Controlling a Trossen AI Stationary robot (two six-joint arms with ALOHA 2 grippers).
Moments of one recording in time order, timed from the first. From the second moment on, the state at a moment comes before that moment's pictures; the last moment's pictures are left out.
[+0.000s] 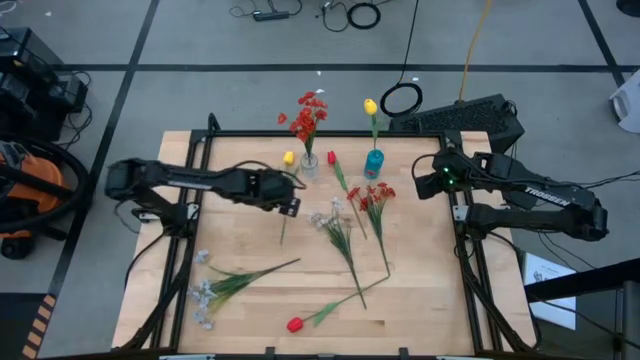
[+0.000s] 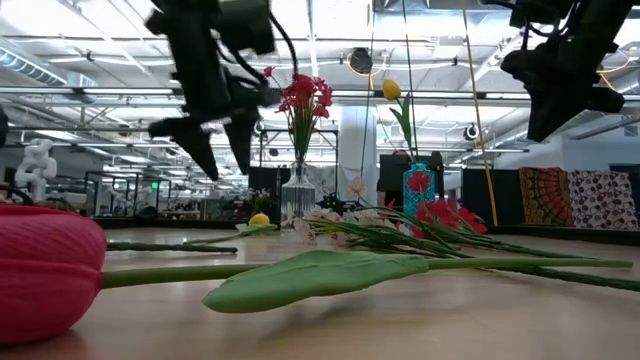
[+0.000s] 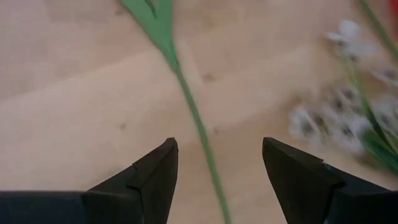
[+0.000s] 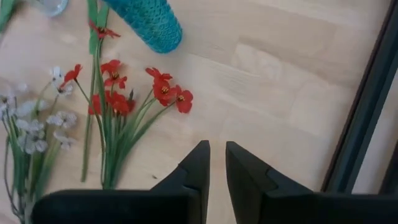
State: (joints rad) left arm 0.11 1.54 1.04 -0.74 -0.20 -1.09; right arm -0.41 0.79 0.81 -1.10 0.18 0.77
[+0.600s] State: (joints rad) left arm 0.24 1.88 1.12 -0.69 -0.18 -1.12; right arm -0.41 0.79 0.81 -1.10 0.21 0.57
